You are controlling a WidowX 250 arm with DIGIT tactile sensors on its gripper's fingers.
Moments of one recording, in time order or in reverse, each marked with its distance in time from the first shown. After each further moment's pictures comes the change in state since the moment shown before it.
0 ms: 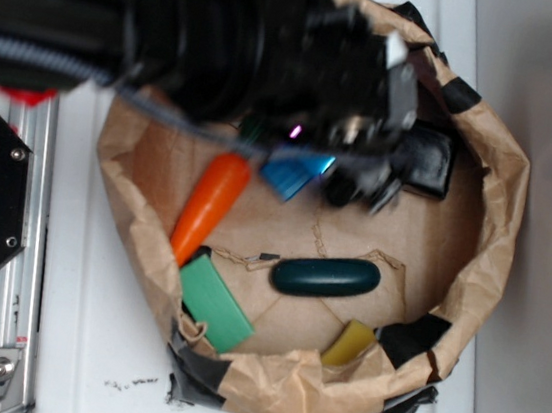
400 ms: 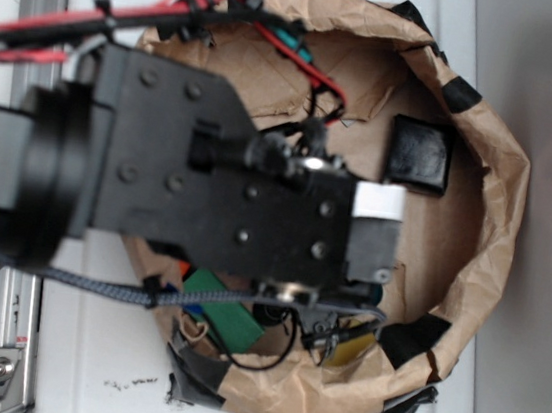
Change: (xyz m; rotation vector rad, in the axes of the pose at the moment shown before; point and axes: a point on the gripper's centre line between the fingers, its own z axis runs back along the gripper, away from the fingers) arm -0.024 -0.027 0.091 -0.070 -0.084 -0.496
